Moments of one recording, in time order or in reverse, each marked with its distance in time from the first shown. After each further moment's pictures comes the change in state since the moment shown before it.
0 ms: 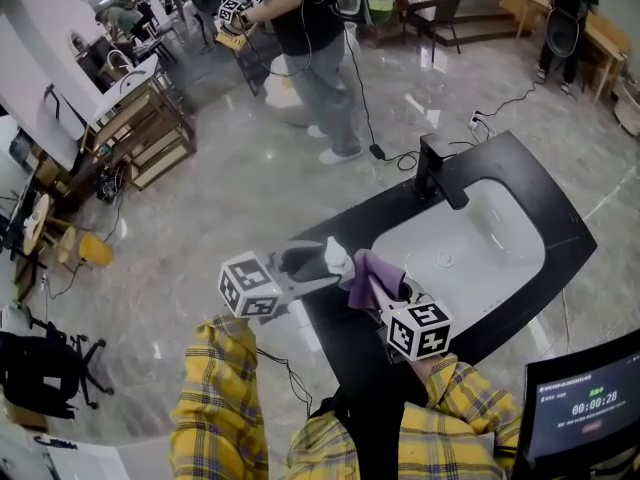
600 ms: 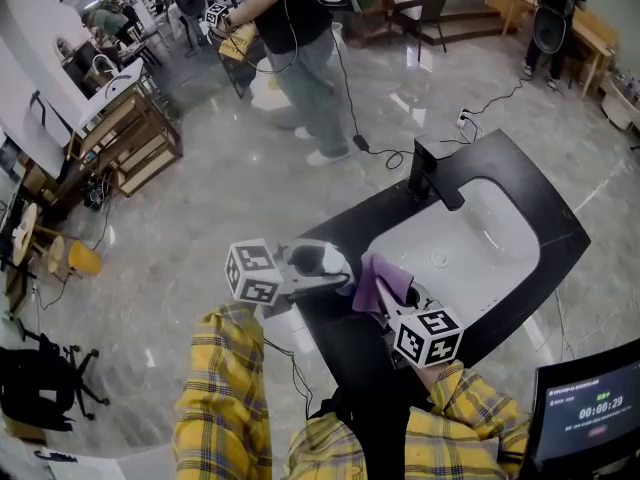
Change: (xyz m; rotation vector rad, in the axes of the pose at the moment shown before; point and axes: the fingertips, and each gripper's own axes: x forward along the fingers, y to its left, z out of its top) left arm 0.021 -0.003 0.010 -0.084 -0.046 -0.251; right arm -0.016 -0.007 0.010 0.021 -0.045 -0.060
